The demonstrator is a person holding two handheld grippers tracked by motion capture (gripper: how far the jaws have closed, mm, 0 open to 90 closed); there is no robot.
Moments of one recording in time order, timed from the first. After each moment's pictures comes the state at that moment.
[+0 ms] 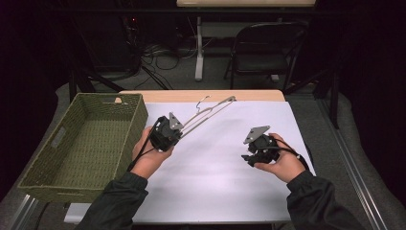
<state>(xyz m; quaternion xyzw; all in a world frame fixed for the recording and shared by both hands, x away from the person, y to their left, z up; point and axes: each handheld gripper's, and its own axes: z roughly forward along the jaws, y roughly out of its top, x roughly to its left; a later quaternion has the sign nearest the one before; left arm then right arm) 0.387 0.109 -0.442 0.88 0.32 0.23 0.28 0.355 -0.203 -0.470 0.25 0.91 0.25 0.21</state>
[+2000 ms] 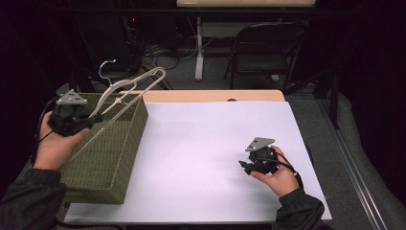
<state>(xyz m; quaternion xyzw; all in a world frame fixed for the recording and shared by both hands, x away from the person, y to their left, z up) 0.363 0.329 -0.359 0.82 0.40 0.24 0.31 0.337 -0.206 -0.502 0.33 0.87 0.29 0.22</state>
